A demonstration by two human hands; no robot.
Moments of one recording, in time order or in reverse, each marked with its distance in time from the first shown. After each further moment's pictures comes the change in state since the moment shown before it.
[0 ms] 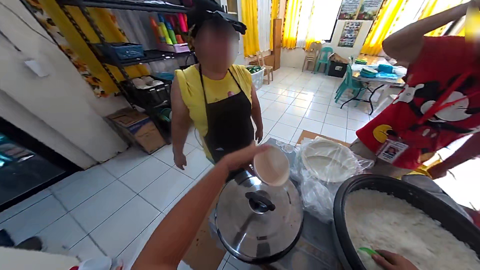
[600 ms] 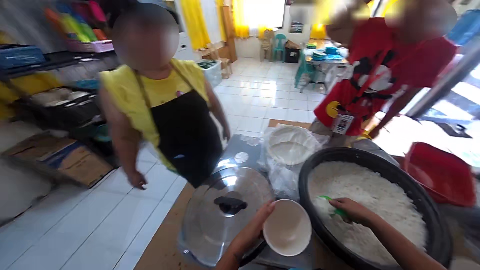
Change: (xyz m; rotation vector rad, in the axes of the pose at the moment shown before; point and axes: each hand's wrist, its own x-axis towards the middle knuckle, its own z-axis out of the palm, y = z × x) left_hand -0.062 -0.065 0.183 -0.374 -0.320 -0.021; right_hand 0.025 -0.024 -0.016 0.407 0.041 0.063
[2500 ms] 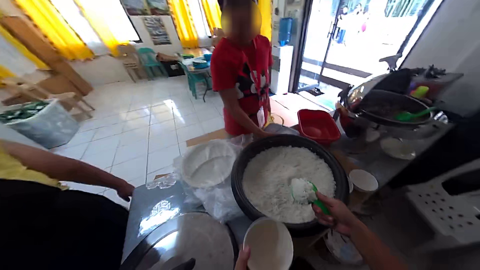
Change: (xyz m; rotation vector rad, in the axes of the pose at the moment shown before) left_hand 0.008 -0.029 0.055 -0.113 -0.153 -0.091; right_hand -0.134 0.064 0.052 1.266 0.309 -0.198
